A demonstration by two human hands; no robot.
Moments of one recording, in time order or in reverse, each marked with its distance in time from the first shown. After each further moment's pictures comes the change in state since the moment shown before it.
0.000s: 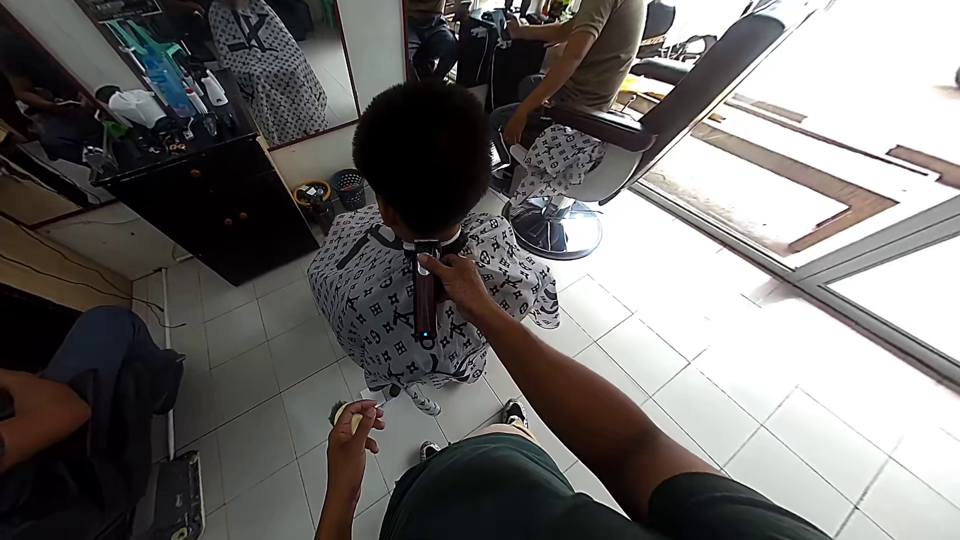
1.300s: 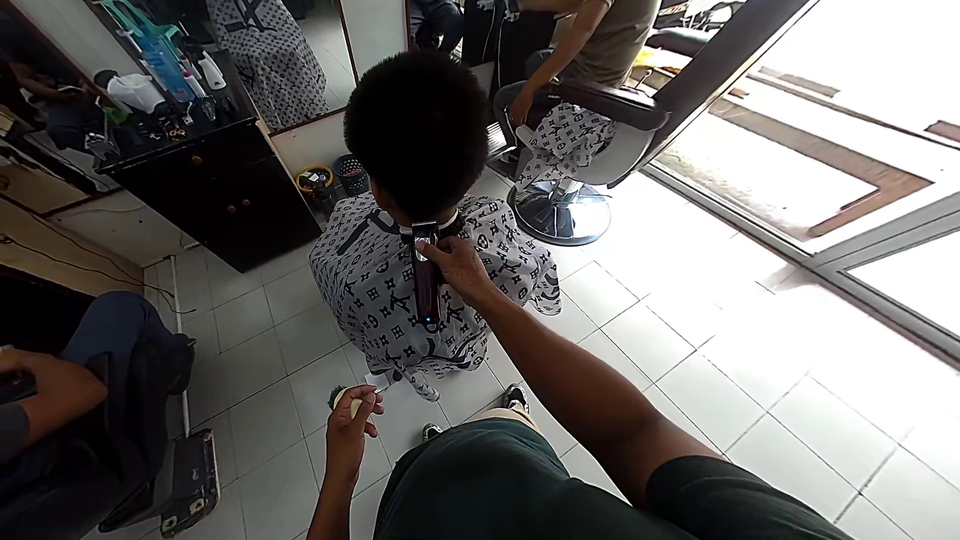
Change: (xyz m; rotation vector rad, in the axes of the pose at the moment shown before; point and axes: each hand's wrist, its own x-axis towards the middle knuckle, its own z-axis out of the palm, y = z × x) left_hand -0.011 0.005 0.004 0.018 -0.006 0.002; right_hand -0.008 0.001 -0.013 -0.160 -0.010 -0.048
